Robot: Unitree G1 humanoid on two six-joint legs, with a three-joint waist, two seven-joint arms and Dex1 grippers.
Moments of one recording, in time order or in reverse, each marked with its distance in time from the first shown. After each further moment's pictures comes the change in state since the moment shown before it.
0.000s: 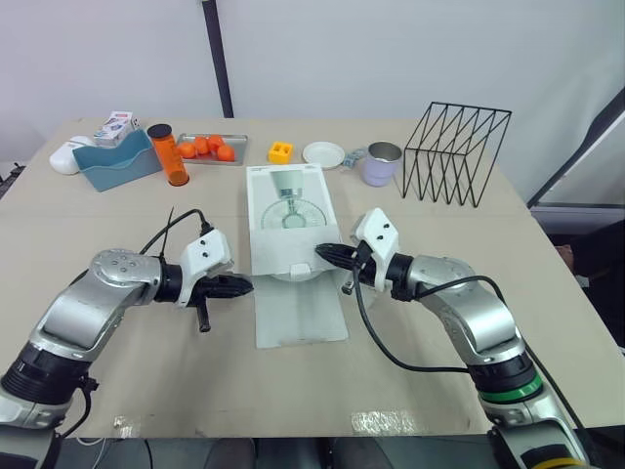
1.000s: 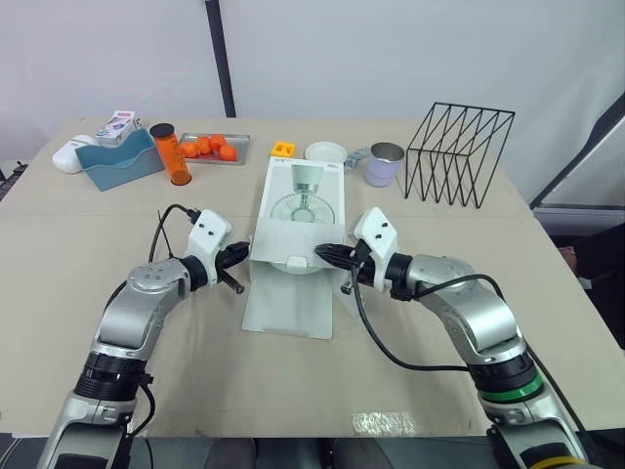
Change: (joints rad) left arm 0.019 -0.336 0.128 0.127 0.062 -0.066 0.388; right arm -0.007 0.004 0.000 -0.022 0.002 0.047 -0.004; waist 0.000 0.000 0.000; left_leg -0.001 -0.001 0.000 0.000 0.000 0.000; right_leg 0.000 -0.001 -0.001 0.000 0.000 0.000
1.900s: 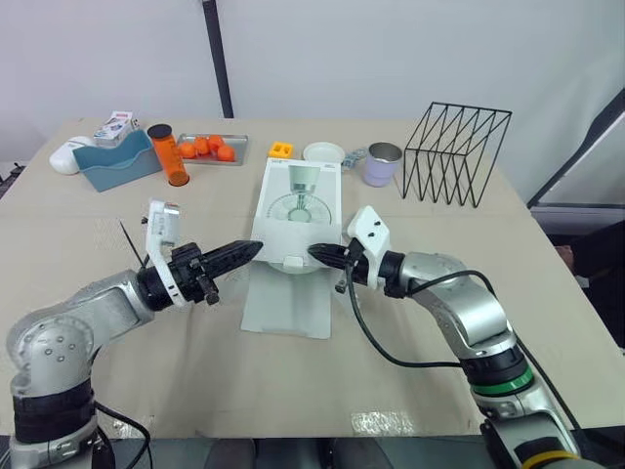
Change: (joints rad) left arm 0.114 0.033 0.401 -0.343 -0.982 0.549 0.117; right arm -0.035 0.022 0.023 0.055 -0.005 -0.031 0.024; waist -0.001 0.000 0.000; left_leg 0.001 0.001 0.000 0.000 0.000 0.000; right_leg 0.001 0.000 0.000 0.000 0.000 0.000
